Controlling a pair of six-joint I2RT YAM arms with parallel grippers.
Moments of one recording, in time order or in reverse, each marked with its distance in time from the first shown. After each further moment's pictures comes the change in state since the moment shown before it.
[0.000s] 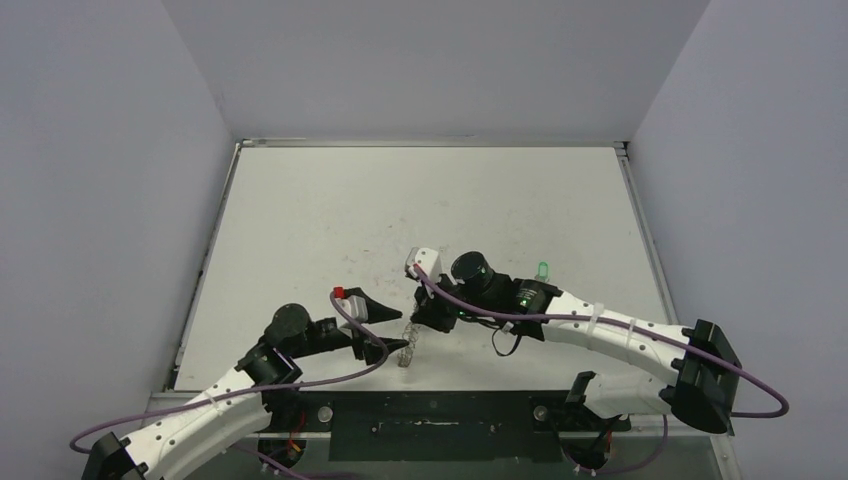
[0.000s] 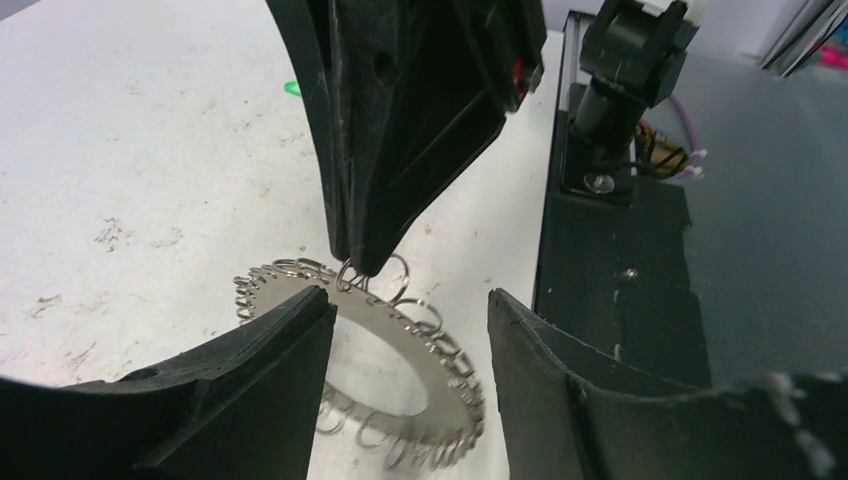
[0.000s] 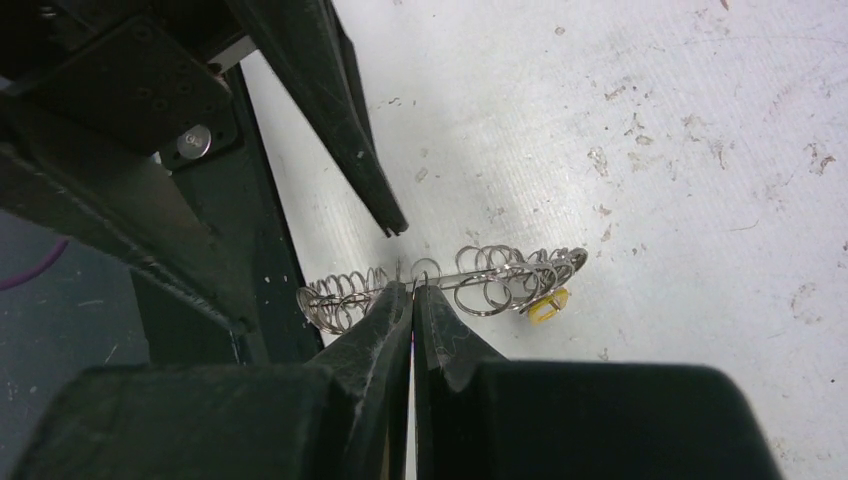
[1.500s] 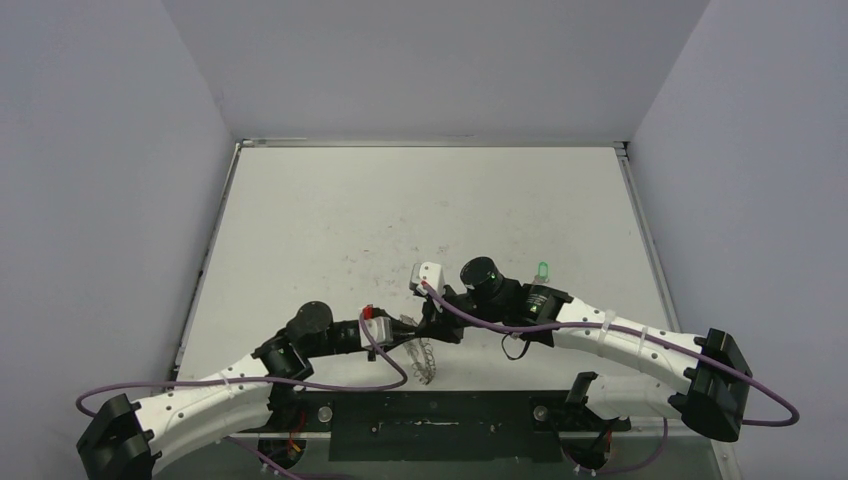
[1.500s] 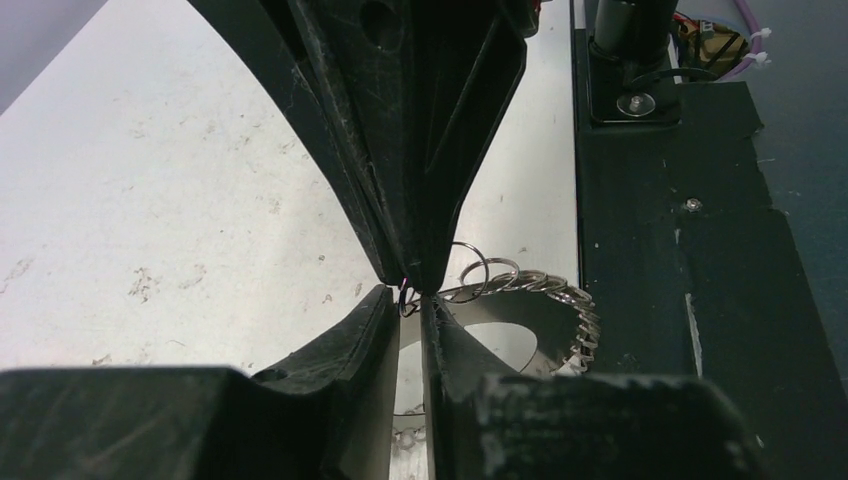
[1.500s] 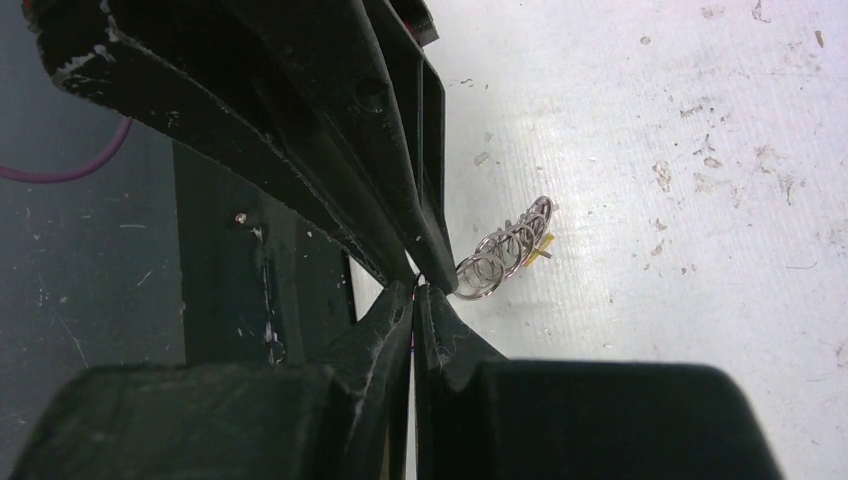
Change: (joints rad) left arm -0.164 0.187 0.040 0.030 -0.089 0.322; right arm -0.001 -0.078 -0.057 -0.016 -0.168 -0.116
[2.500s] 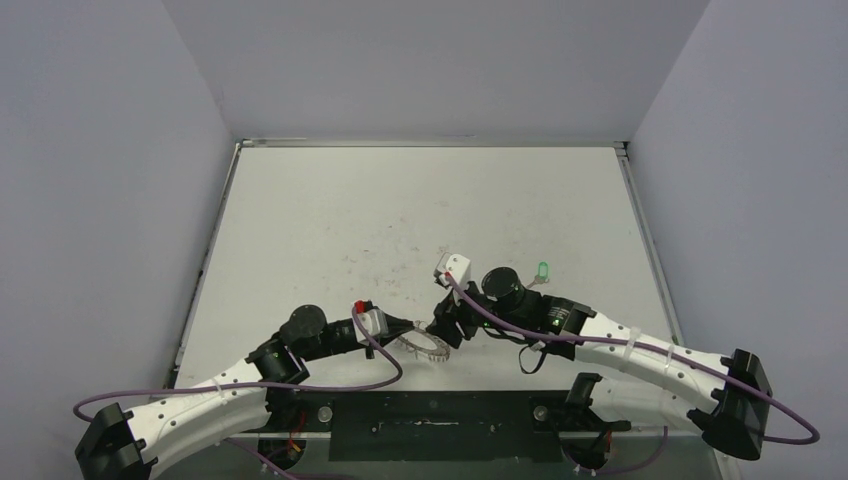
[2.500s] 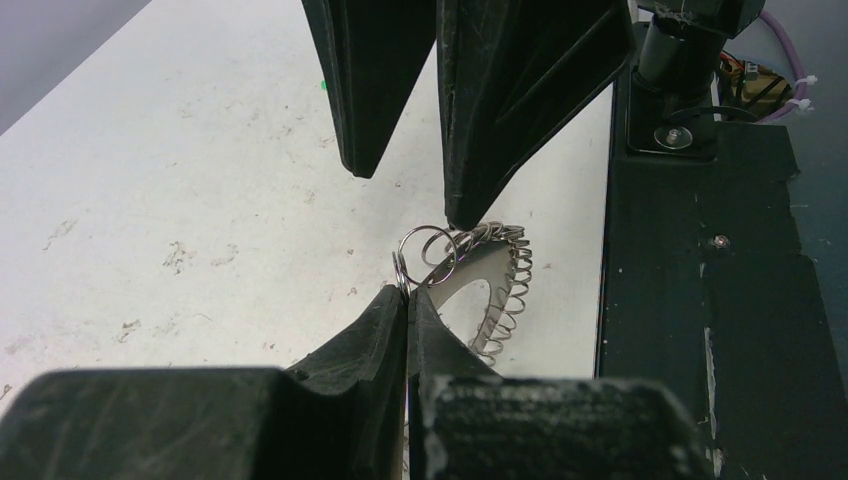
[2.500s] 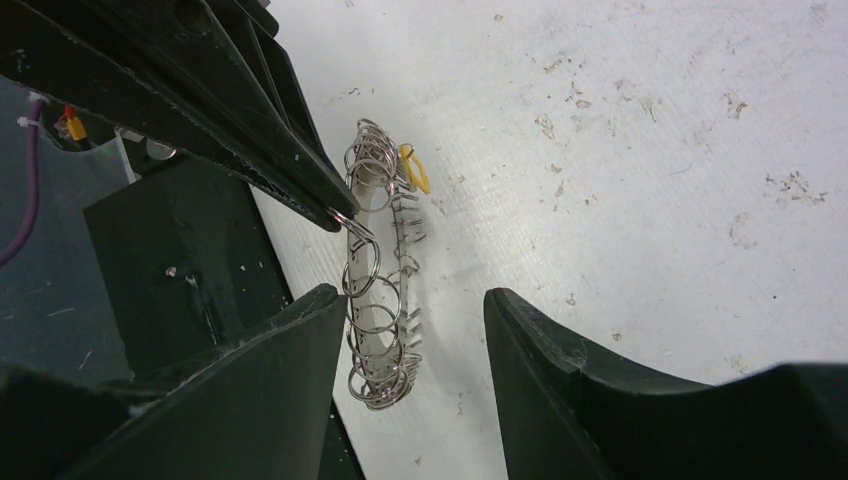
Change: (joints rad) left arm -0.006 -0.072 -0.007 -0.023 -0.112 -0.064; right arm 0.000 -0.157 -0.098 0.015 0.264 0.134
